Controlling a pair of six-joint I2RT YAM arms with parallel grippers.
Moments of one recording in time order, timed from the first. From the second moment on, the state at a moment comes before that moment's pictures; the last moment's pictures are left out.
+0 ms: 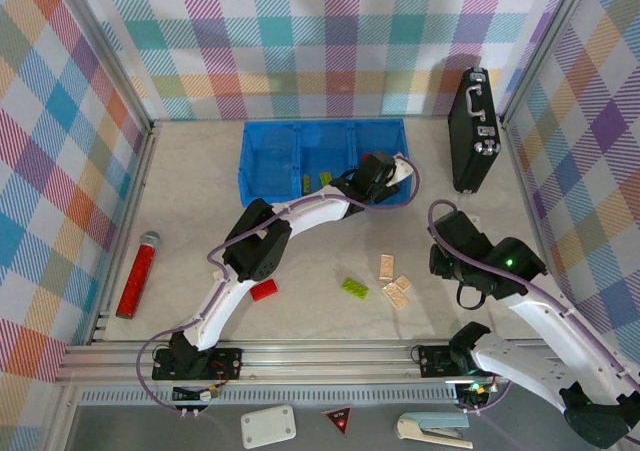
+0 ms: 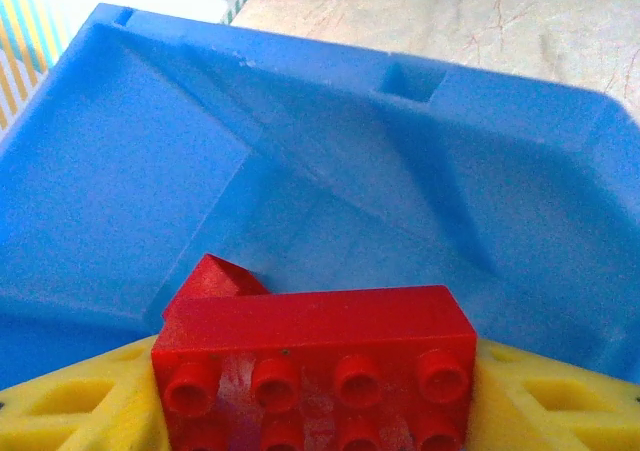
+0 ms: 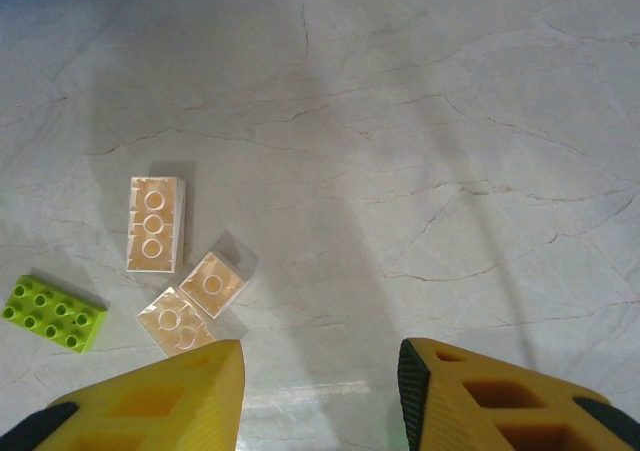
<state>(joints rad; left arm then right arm) -0.83 2.40 1.95 -0.10 -0.27 0.45 0.67 0.84 1.02 -1.33 0.38 0.68</state>
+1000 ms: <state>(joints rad) -0.84 2.18 1.75 -0.09 -0.28 0.41 0.67 0.89 0.98 -1.25 0.33 0.67</state>
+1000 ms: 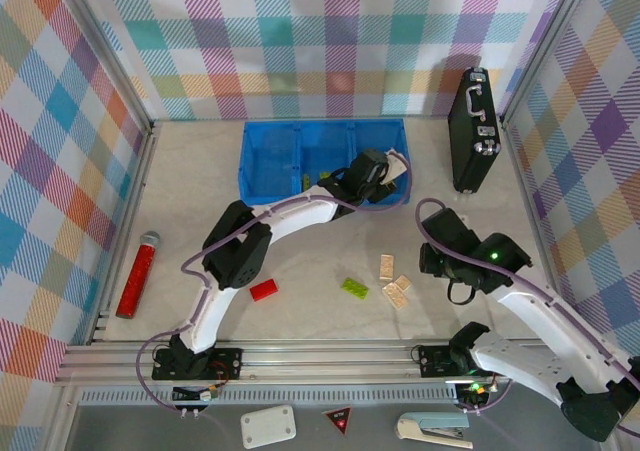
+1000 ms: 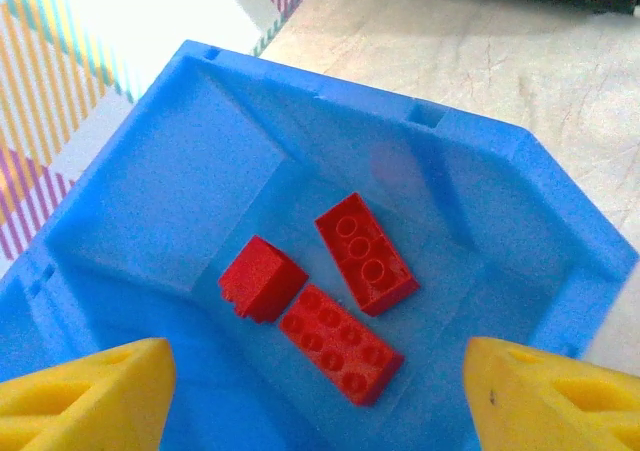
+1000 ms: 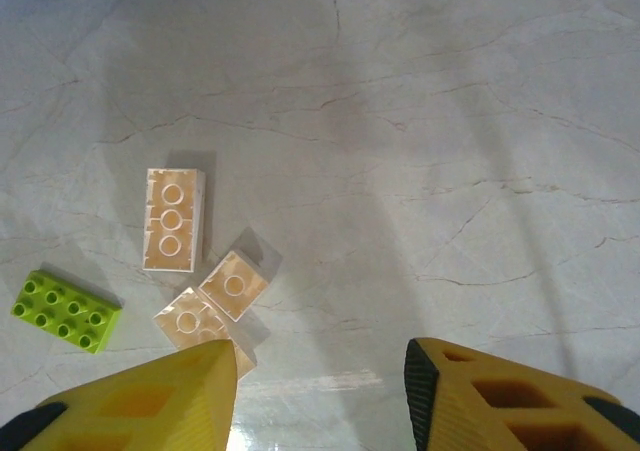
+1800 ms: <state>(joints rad) -0.84 1.82 1.44 -0.44 -0.24 -0.07 0.67 1.12 0.96 -1.07 0.19 0.67</state>
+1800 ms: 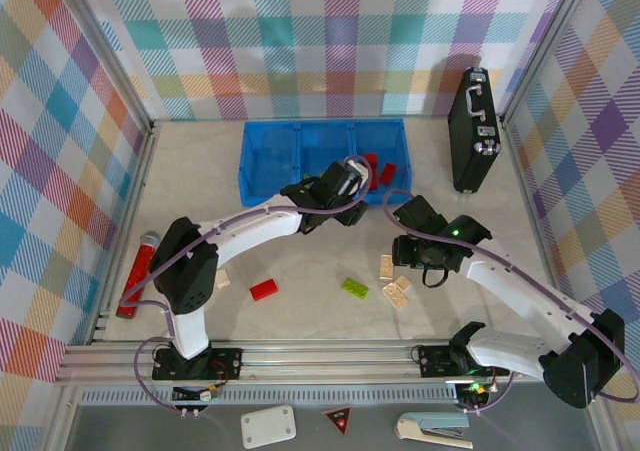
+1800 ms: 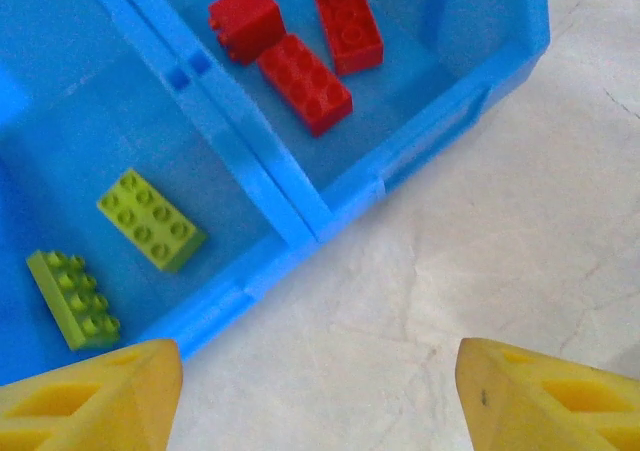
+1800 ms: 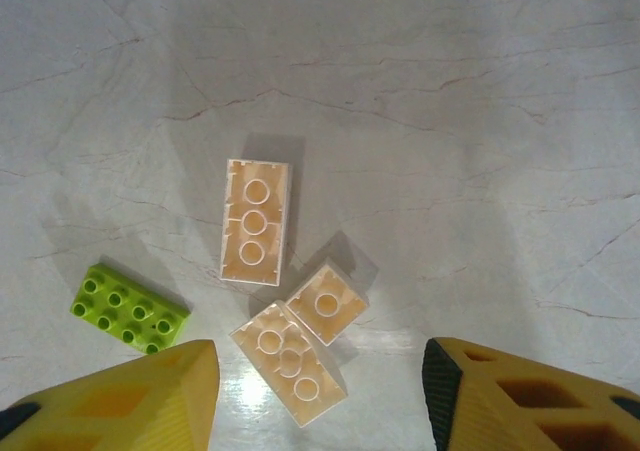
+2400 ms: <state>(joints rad) -0.84 1.64 1.20 -0.59 -0.17 -0.34 0.67 1.31 0.94 -0.97 0.12 0.75</state>
